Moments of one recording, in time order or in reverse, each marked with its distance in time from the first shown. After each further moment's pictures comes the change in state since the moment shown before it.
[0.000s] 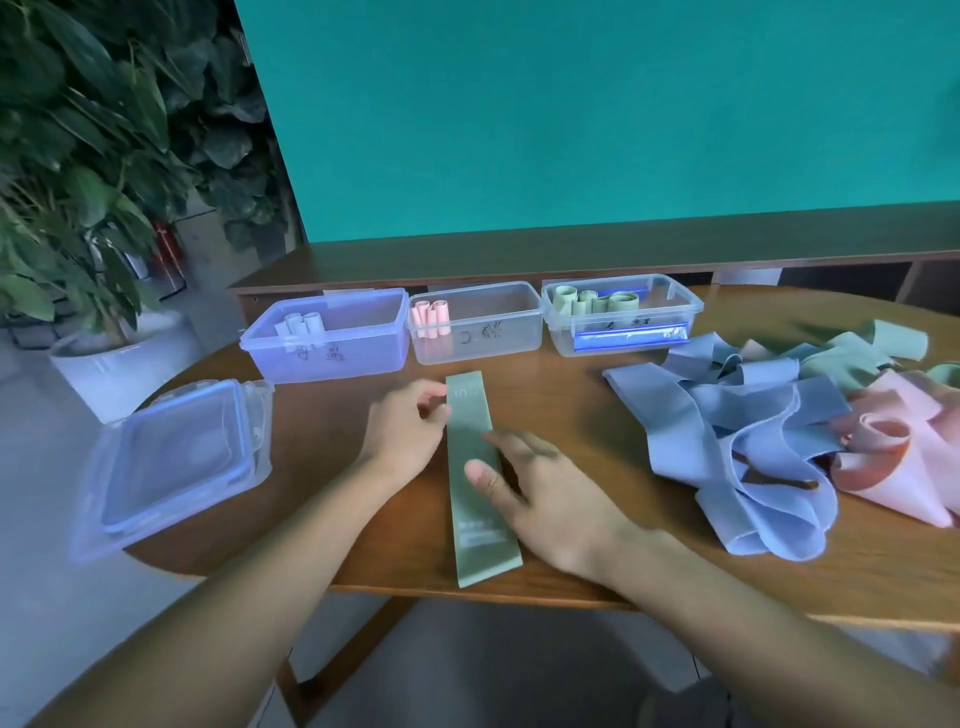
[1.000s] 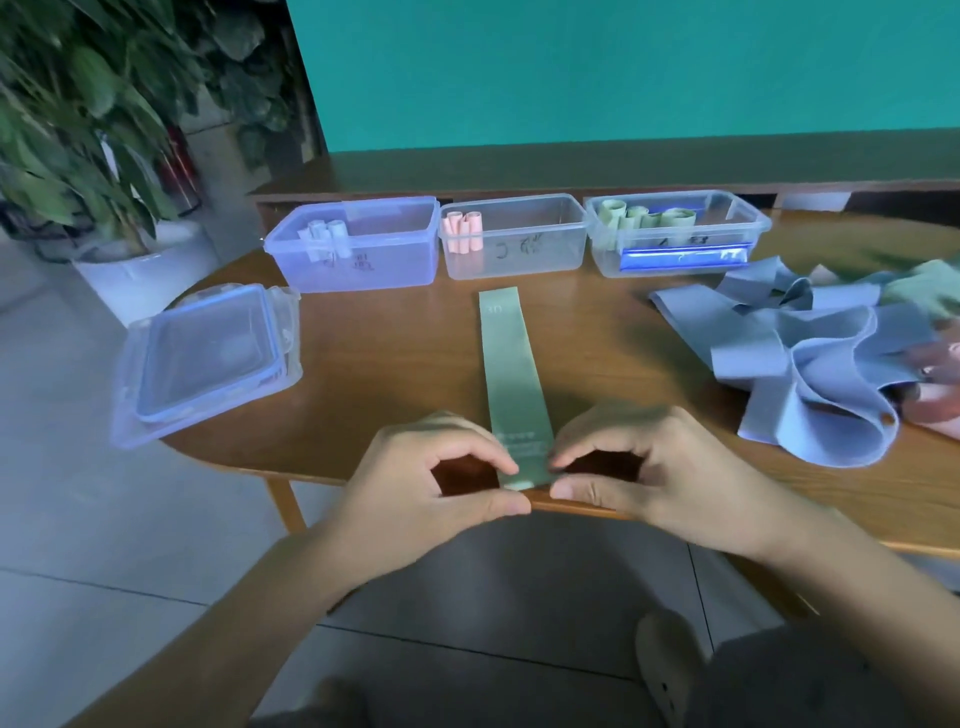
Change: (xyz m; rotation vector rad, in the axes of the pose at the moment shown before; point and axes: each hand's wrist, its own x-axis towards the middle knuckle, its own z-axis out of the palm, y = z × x) left_hand -0.148 0.008 -0.052 -0.215 -0.247 0.371; right_hand -0.056 0.018 -0.023 0.144 -0.056 -0.395
